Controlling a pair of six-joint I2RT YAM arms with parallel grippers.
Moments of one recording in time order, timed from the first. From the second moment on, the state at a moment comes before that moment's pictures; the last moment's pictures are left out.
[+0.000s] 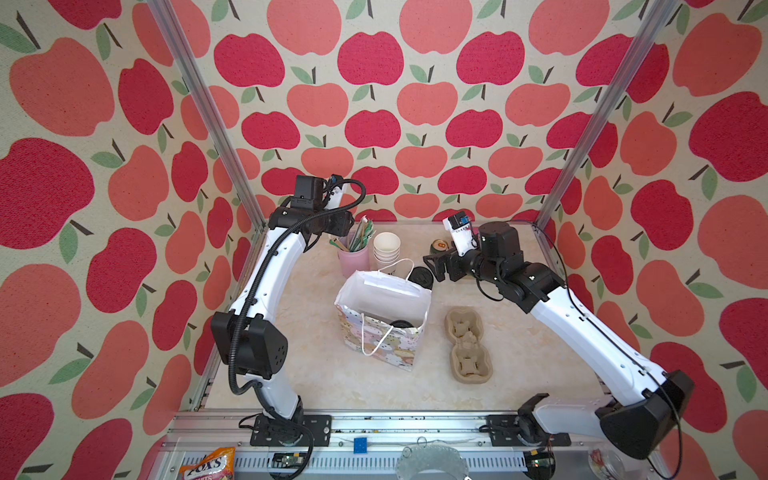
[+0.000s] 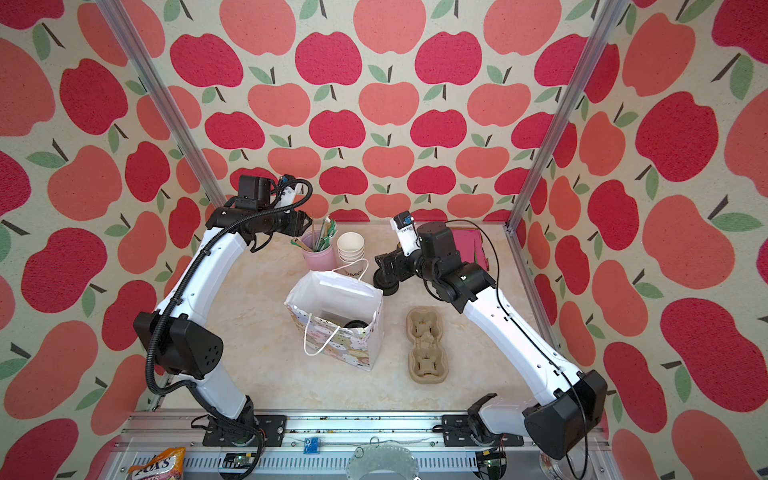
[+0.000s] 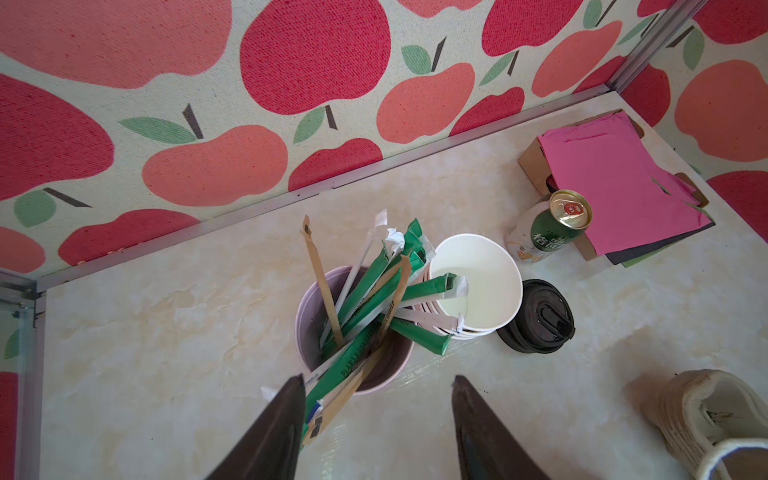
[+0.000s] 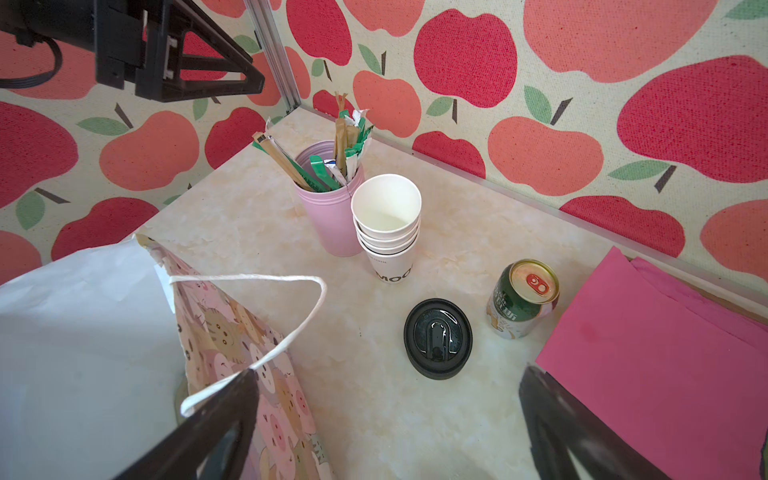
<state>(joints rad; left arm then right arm) -0.20 1.78 1.89 -0.83 0.24 0.14 0.64 1.30 1.32 -0.51 -0.10 0.03</state>
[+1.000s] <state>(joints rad) -0.21 1.95 1.94 -0.82 0.49 0.20 0.58 1.25 1.24 -0.51 -0.11 0.03</state>
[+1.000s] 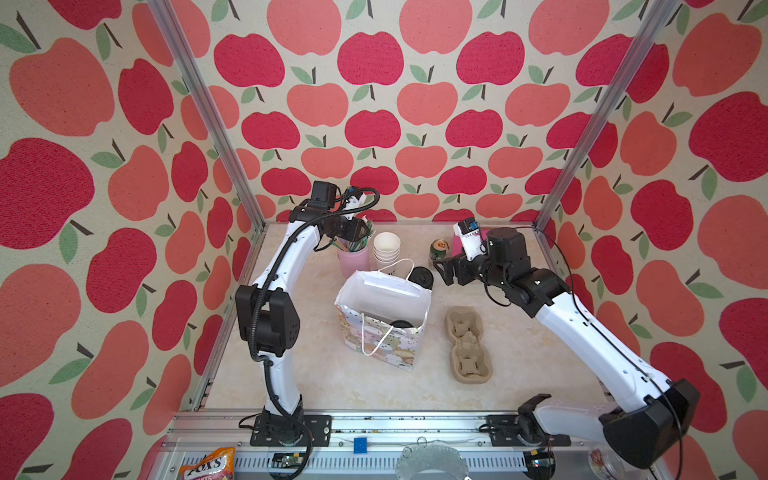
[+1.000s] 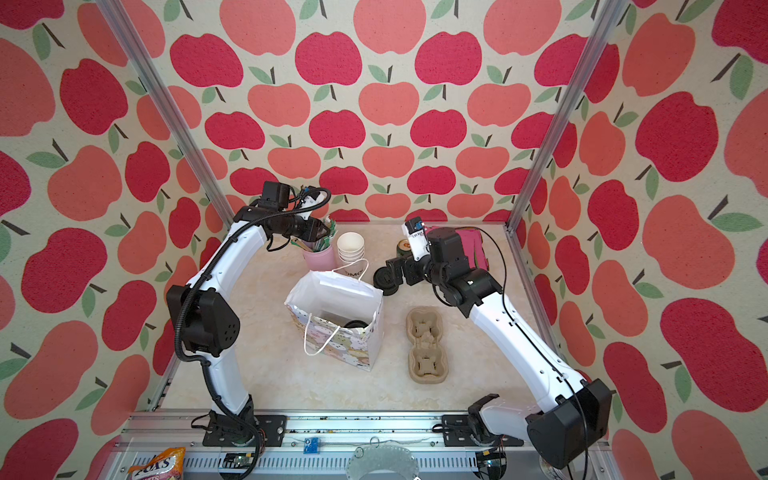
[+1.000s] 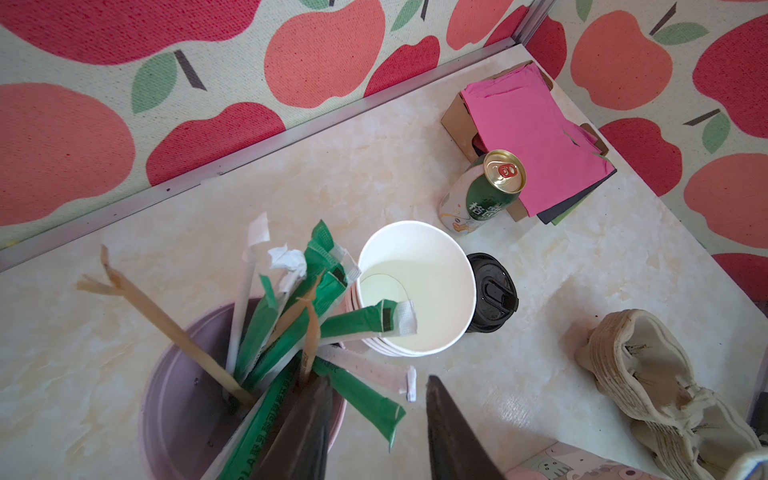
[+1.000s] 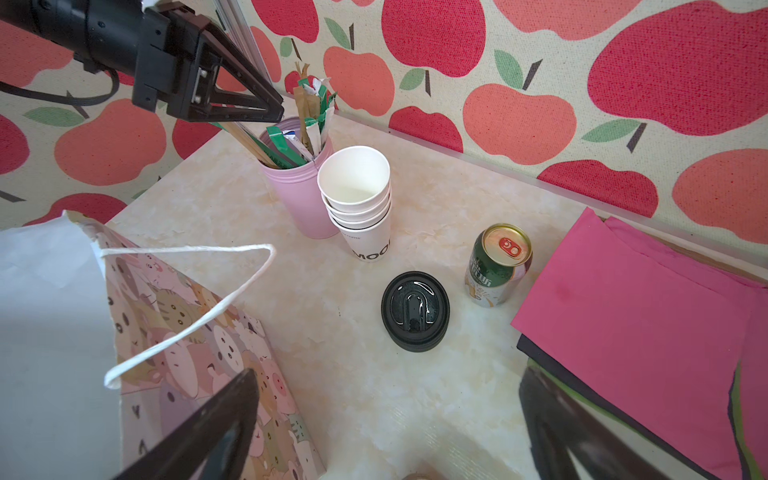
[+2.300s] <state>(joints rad) -0.25 1.79 1.86 -0.81 0.31 0.25 0.58 1.26 1.23 -0.51 -0.13 0.03</state>
